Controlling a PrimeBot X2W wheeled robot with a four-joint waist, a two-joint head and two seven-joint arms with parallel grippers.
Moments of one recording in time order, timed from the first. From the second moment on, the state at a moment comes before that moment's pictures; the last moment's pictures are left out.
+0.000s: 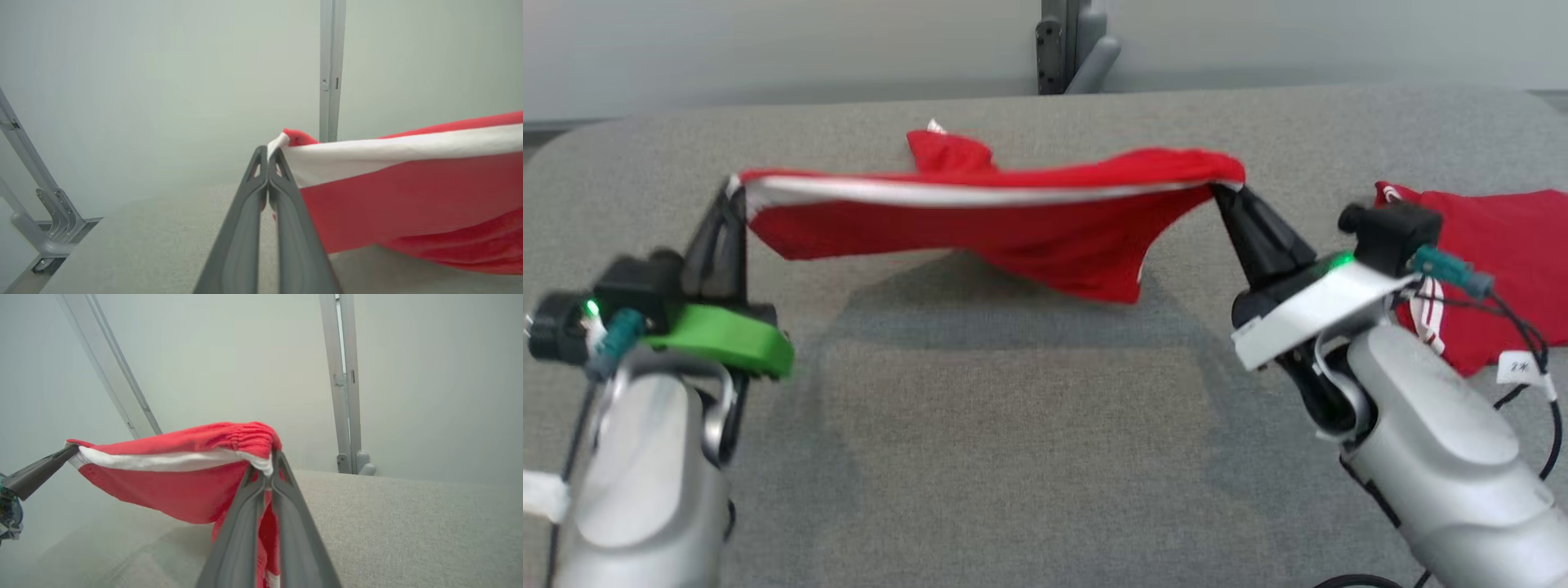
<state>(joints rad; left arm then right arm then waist) -0.43 0.17 -0.06 0.43 -0.16 -0.12 -0.26 -0.54 -0.25 0.48 0.36 0.62 0.13 -0.26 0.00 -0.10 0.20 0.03</state>
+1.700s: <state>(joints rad) -0.72 0.21 -0.30 0.59 -0.27 -0.12 -0.26 -0.87 -0.43 0.77 0.60 0.69 0.13 -0.26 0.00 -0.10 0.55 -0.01</state>
